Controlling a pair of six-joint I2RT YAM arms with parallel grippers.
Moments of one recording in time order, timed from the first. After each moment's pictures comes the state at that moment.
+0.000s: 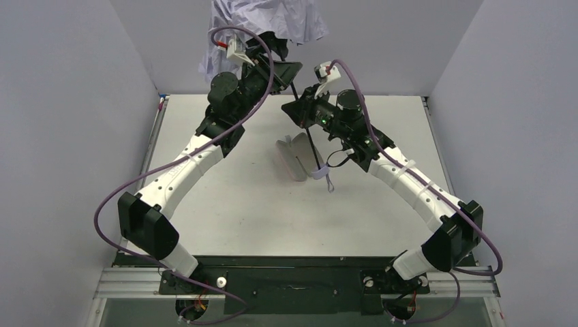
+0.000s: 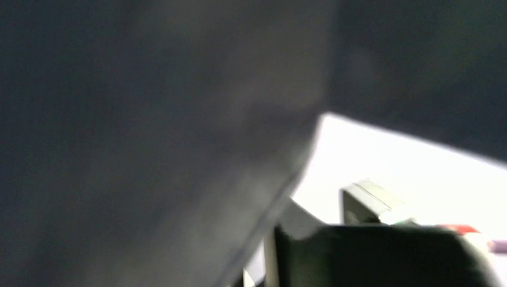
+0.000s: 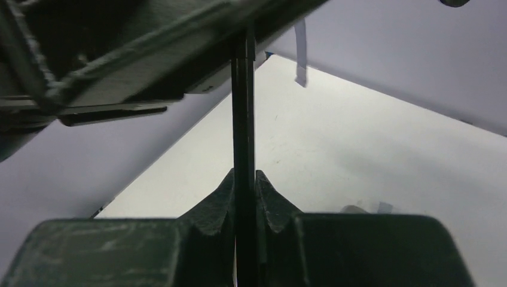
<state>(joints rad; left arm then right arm) -0.56 1.59 1.57 0.32 0.08 -0.88 0.64 1.49 1.45 0.01 -0.19 0.30</state>
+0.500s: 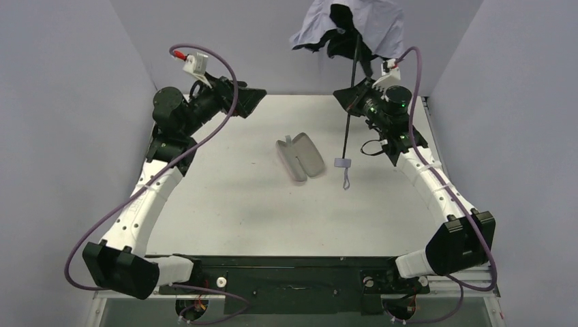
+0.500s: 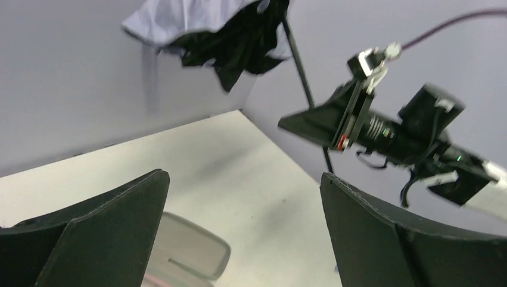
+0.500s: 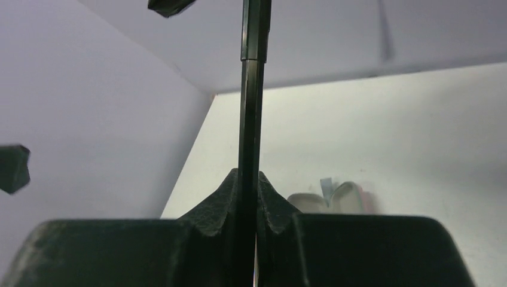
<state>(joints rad) -0.30 1.31 1.35 0.17 0.48 -0.60 0.27 1.43 1.28 0.06 -0.29 0.65</state>
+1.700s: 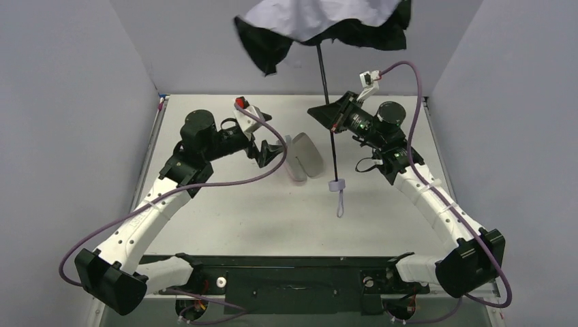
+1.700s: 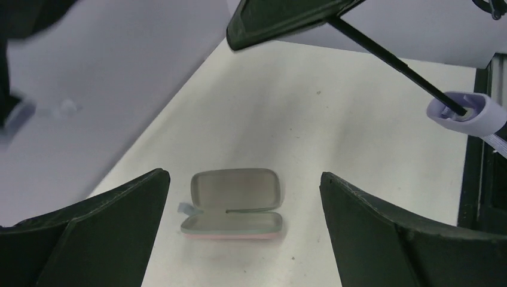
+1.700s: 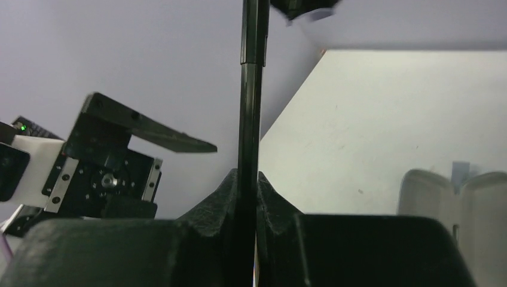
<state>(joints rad) -0.48 1.17 1.17 -0.06 0.59 0.12 0.38 1.29 1.19 0.21 -0.42 0.77</state>
